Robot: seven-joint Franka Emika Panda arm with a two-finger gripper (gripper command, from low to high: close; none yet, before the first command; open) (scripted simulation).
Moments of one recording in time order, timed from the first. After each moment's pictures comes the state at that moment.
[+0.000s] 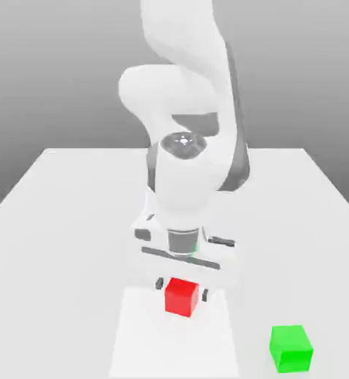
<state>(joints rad) -0.03 0.19 0.04 -2.85 -0.08 3.04 1.24</state>
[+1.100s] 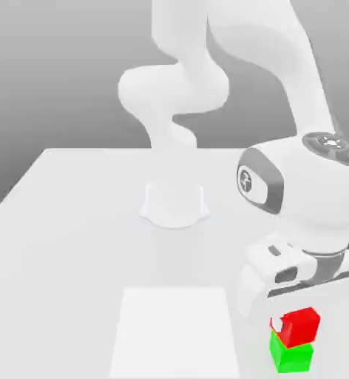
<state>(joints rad) 0.20 0.30 0.18 -2.42 -0.12 2.71 0.94</state>
